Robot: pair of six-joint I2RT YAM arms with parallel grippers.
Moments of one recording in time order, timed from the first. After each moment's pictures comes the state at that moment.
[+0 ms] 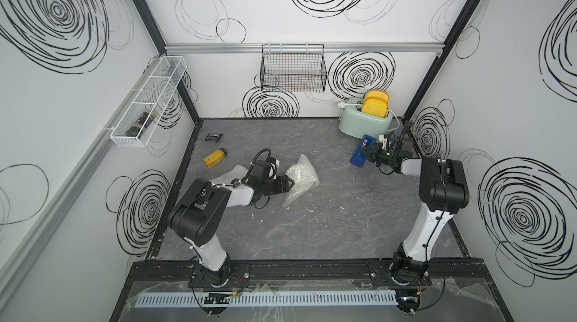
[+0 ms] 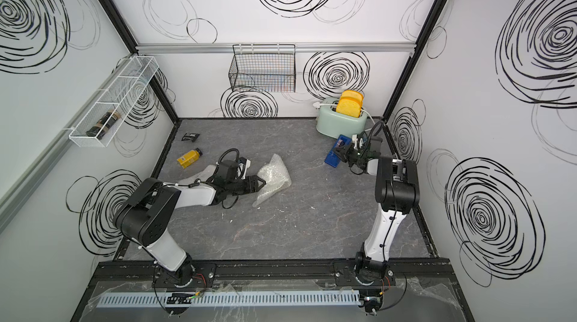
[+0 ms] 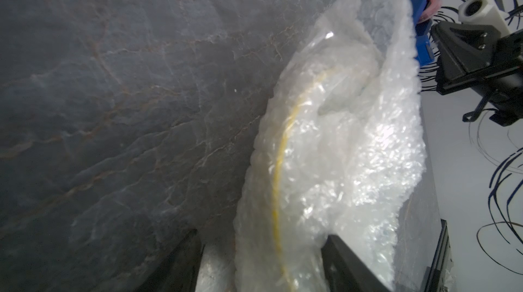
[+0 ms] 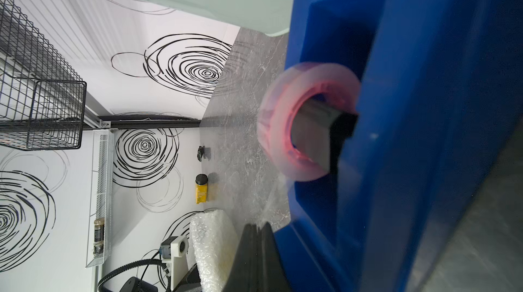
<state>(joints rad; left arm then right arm) -0.38 1.70 0.68 0.26 0.43 -0.60 -0.14 1.98 1.04 0.32 -0.90 0.86</state>
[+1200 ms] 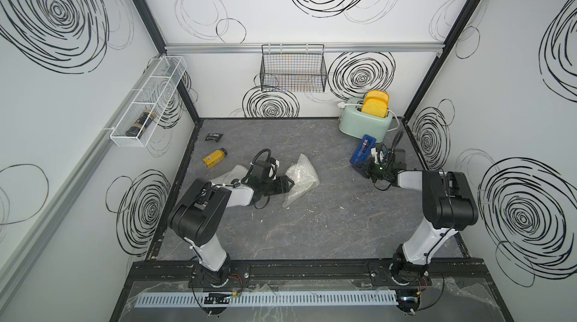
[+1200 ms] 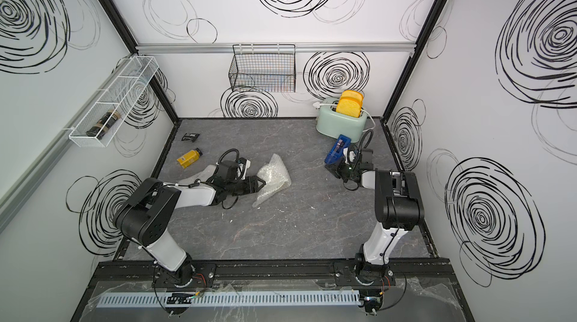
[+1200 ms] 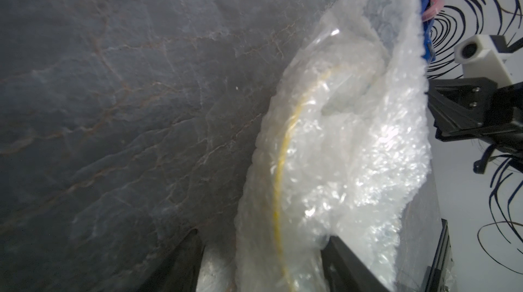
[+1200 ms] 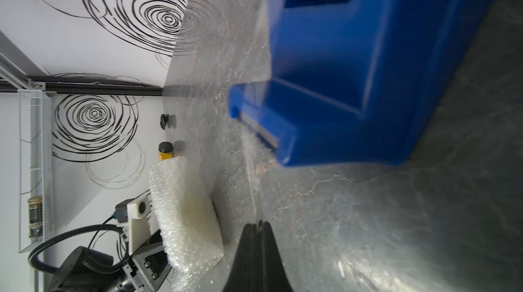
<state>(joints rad) -0.38 1.70 0.67 0.26 0.43 -0.60 -0.04 1.80 0.79 0.20 -0.76 0.69</state>
